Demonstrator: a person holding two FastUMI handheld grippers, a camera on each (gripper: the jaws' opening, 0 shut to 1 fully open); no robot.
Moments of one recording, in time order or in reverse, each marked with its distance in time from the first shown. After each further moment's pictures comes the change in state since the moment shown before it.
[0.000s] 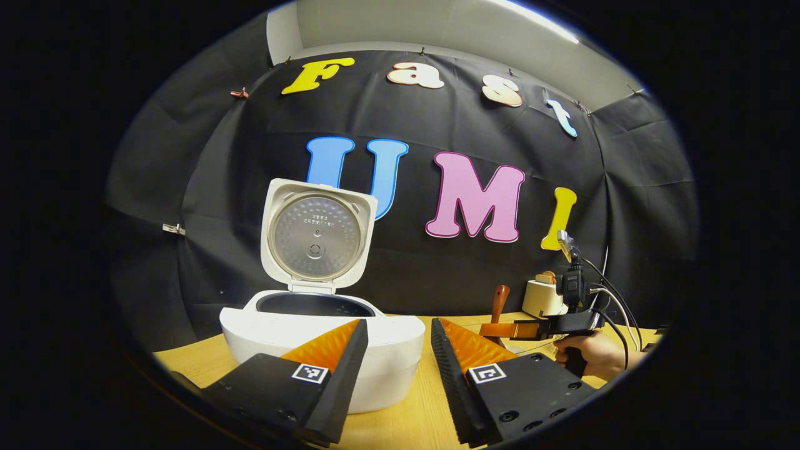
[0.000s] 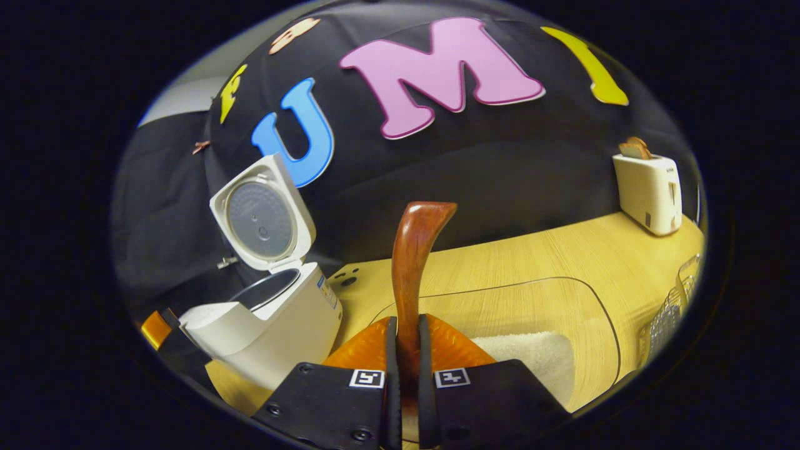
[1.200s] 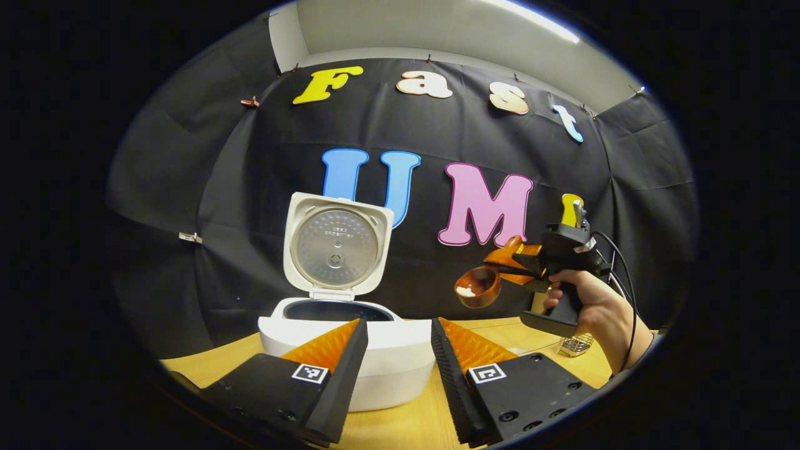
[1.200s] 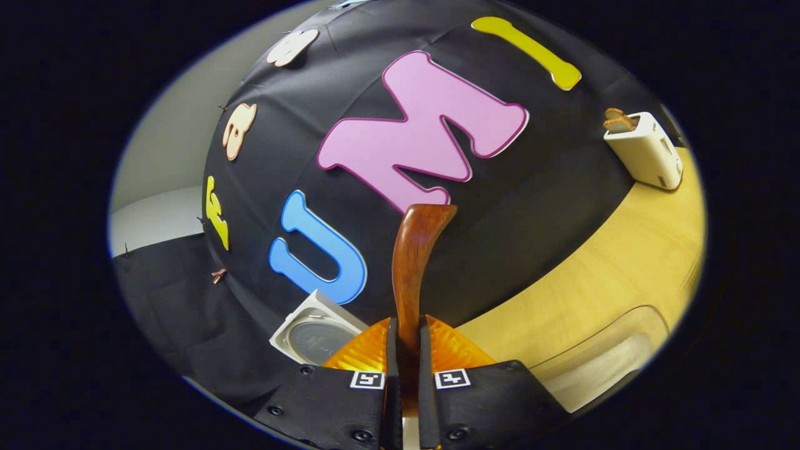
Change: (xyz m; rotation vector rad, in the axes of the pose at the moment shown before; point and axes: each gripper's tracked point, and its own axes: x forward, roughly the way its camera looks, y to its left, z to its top) left arm -0.034 0.033 0.020 0.008 -0.028 0.071; right arm 0.023 0.118 0.141 0.372 -0.261 0.165
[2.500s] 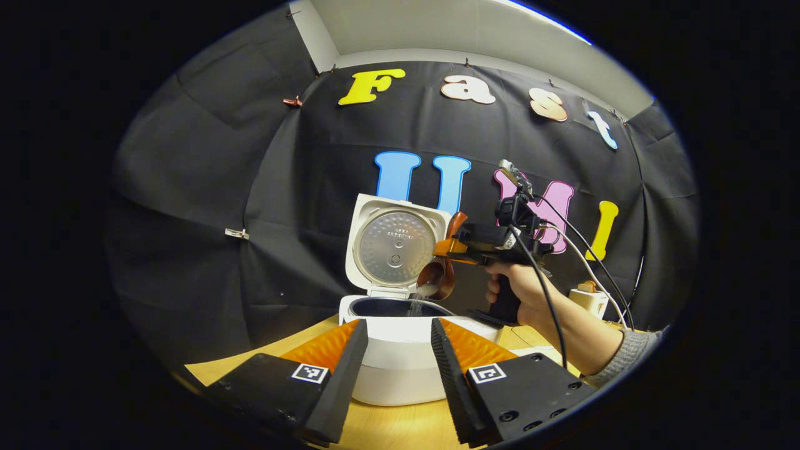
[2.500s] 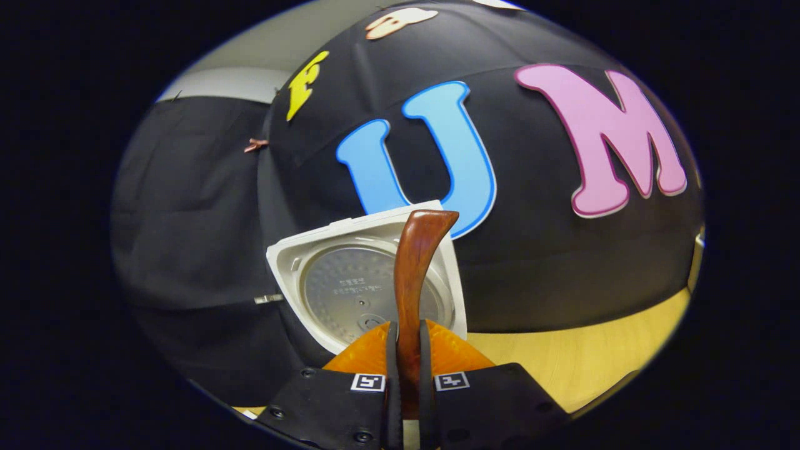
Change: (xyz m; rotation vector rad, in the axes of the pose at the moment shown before) left arm -0.028 0.073 -0.004 -0.045 0.008 0.147; right arm 0.111 0.119 -0.141 -0.648 0.134 0.129
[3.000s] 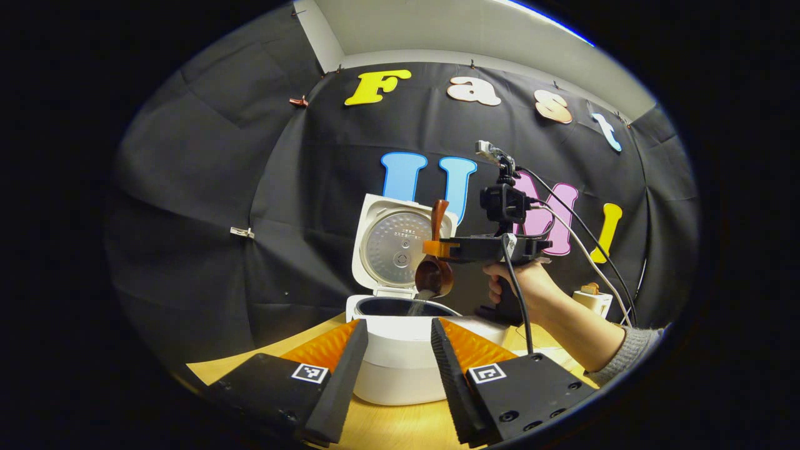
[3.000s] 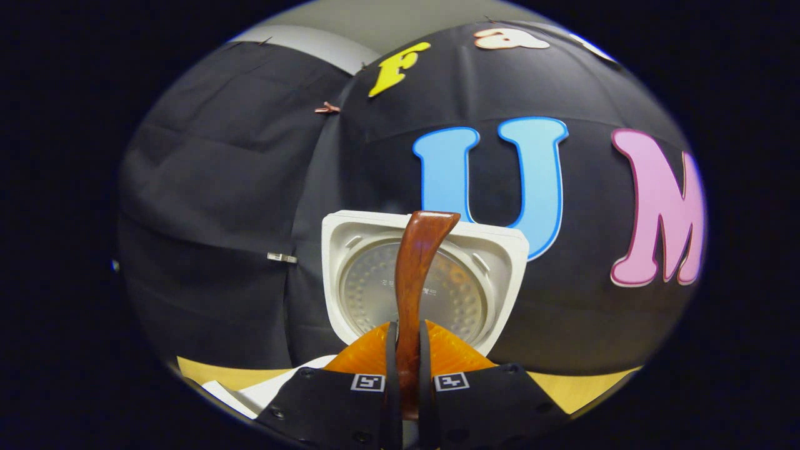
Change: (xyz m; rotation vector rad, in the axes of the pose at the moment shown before) left arm -0.002 0.006 -0.002 -0.005 -0.006 0.011; right arm -0.008 0.051 -0.004 -0.365 -0.042 0.128
